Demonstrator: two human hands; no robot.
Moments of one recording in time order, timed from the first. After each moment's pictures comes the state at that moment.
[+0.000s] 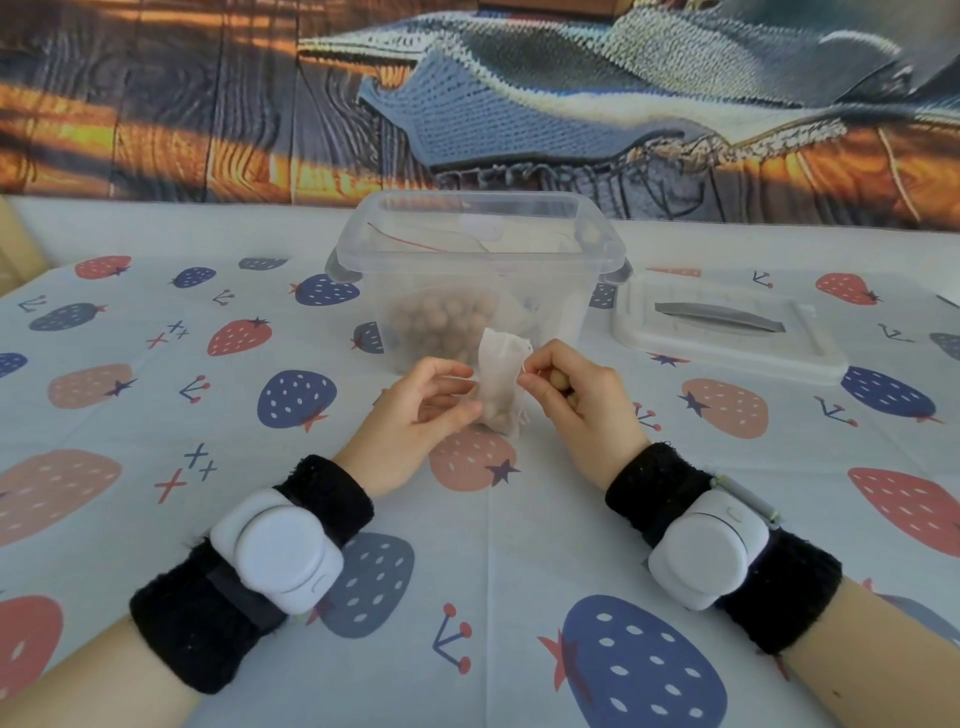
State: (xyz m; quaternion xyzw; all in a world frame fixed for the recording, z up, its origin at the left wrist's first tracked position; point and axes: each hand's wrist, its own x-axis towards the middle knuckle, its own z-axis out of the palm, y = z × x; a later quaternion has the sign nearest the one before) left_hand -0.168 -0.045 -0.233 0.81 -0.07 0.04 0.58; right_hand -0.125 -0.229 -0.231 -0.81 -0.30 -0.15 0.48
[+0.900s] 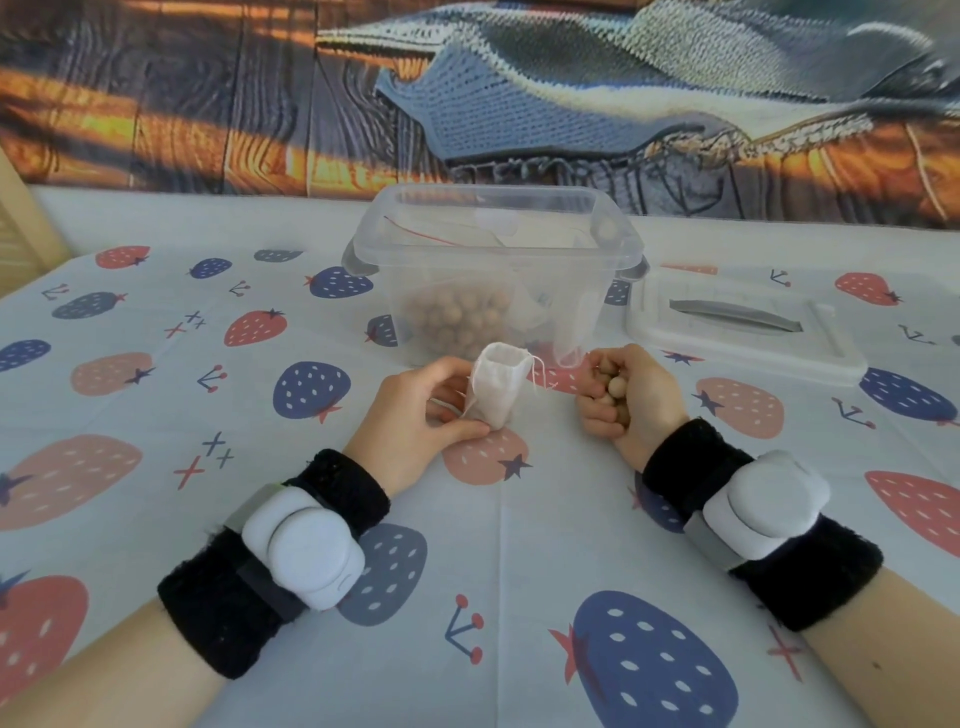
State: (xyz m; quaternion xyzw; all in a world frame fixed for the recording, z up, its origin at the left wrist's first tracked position) left_hand -0.174 -0.040 -0.232 0.85 -0.09 0.12 0.51; right_hand -0.111 -0.239 -0.216 -0.56 0.05 0.16 0.81
